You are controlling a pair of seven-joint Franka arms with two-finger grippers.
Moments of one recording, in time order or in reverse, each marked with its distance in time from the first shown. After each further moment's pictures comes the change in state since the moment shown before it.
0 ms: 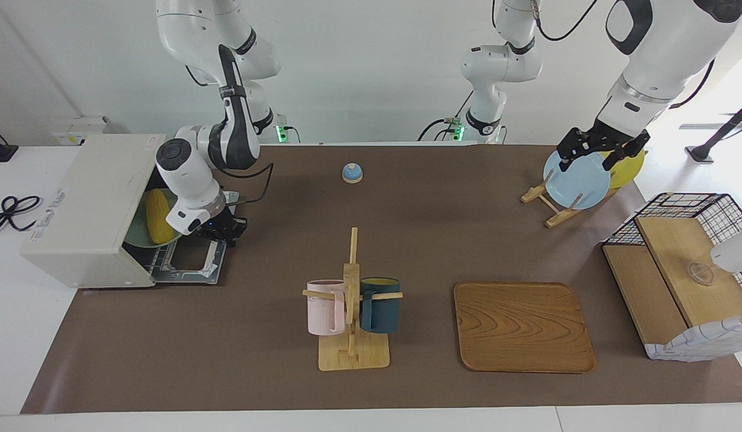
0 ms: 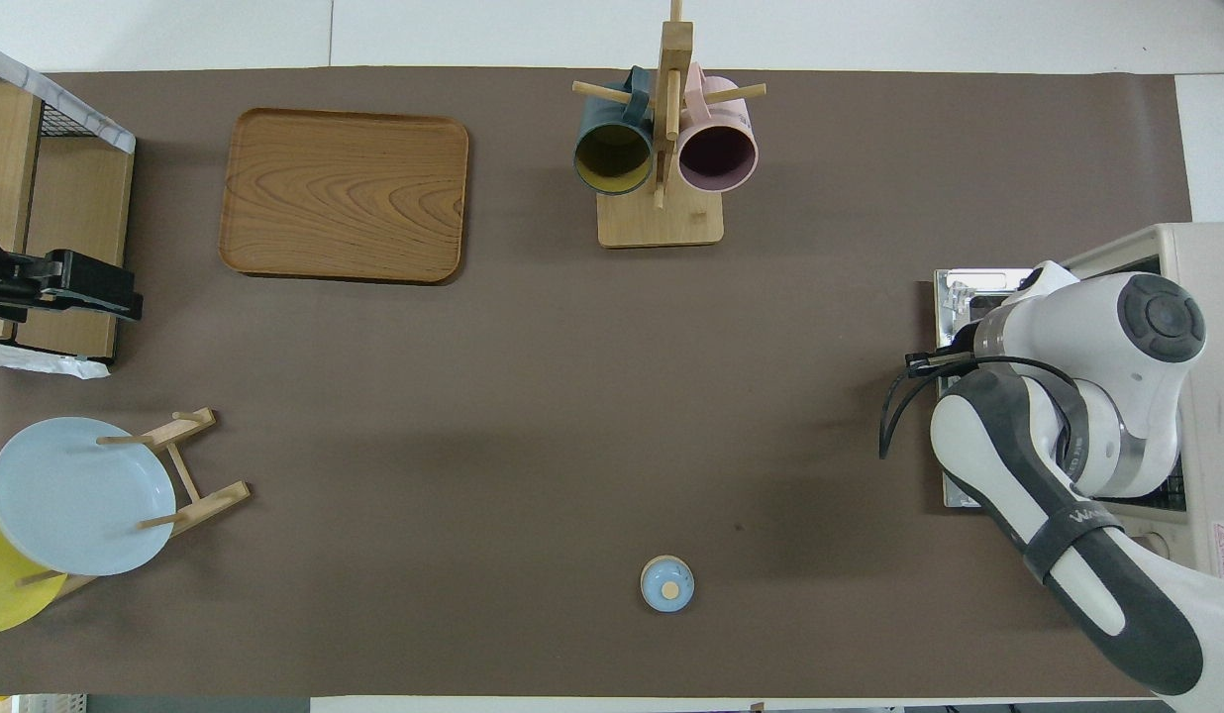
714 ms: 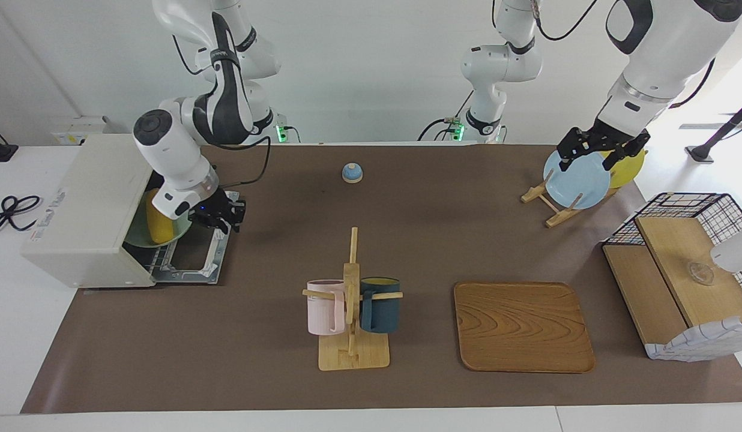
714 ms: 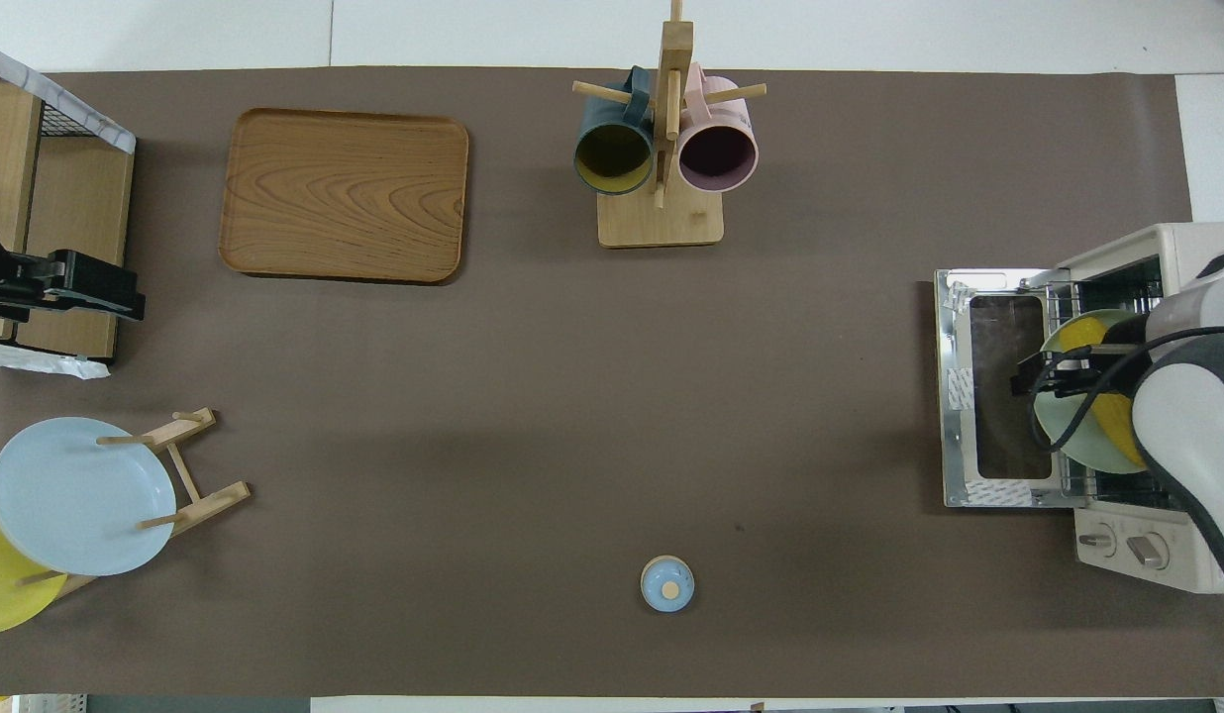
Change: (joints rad) left arm -0.001 0.000 -0.003 0.000 0.000 0.001 0.000; right arm -0.159 -0.188 -0.031 0.122 -0.003 -0.440 0.024
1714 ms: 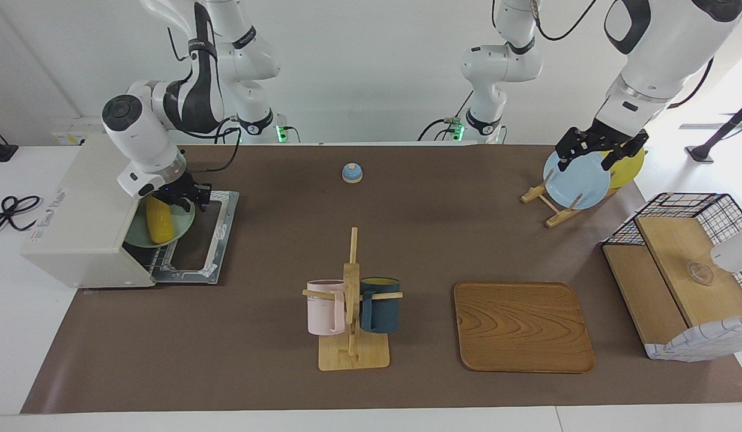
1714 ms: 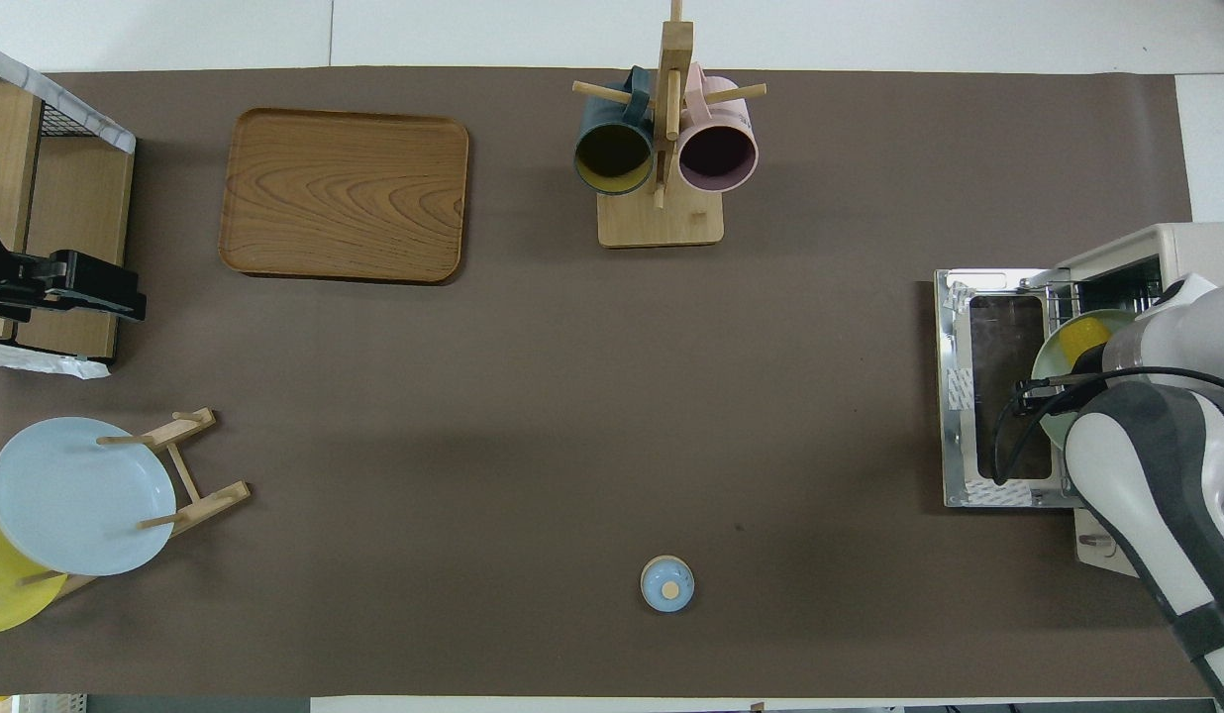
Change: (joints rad) left arm 0.000 0.000 -0.001 0.000 0.000 0.000 0.000; right arm 0.044 -0.009 0.011 -0.126 -0.160 0.136 0.038
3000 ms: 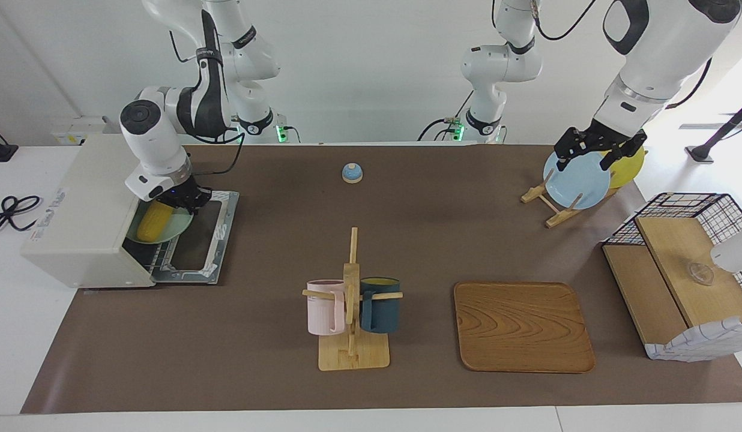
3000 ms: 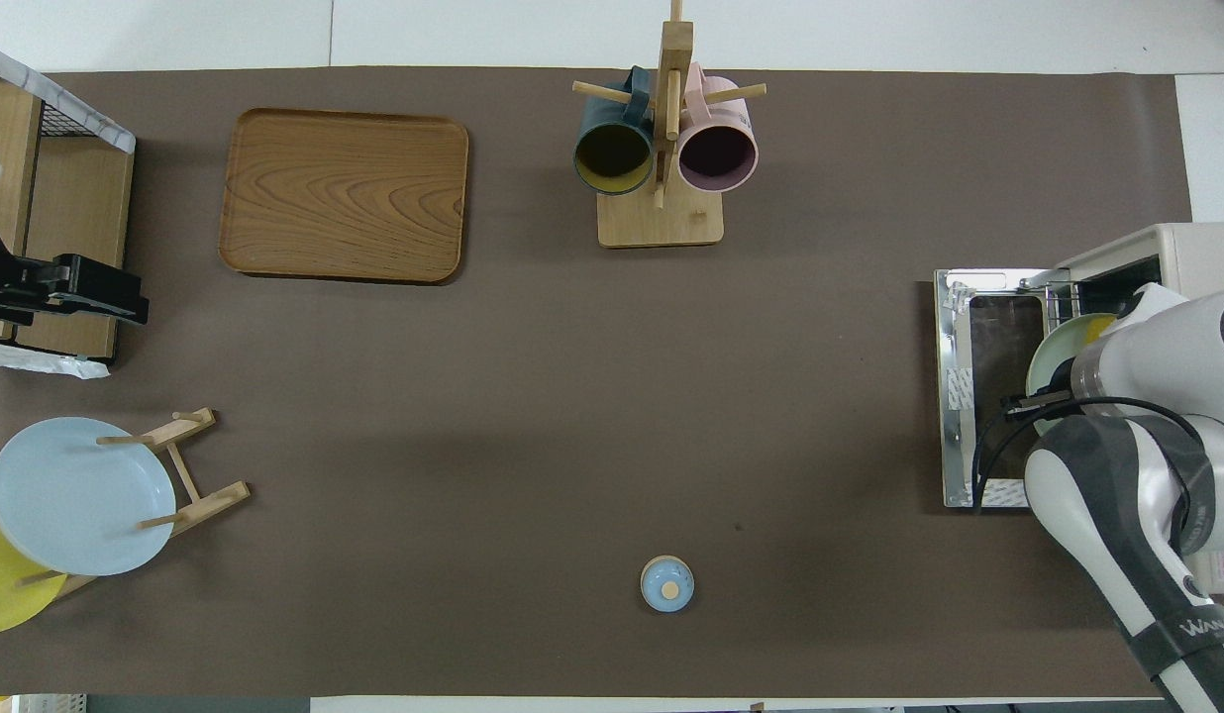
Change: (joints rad) left arm -0.001 -0.005 -0.001 -0.010 0.000 0.000 0.000; right arm 0.060 -0.003 0.004 -0.016 -0.122 0.022 -0.014
